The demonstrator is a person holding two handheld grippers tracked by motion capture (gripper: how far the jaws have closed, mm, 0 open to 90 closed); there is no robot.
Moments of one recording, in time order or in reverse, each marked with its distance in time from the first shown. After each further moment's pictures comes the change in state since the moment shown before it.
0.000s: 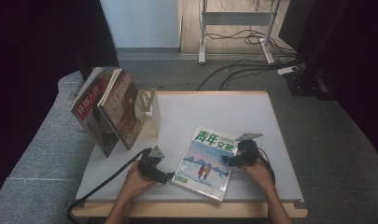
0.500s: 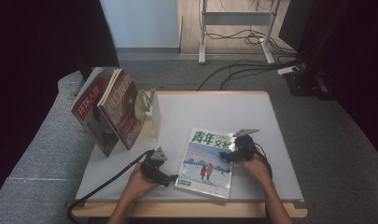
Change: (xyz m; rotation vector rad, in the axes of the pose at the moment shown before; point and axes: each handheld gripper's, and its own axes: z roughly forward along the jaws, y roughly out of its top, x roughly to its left) left arm -0.010 0.002 0.004 -0.021 -0.043 0.027; right arm -0.006 0.014 0.013 0.002 0.026 -0.026
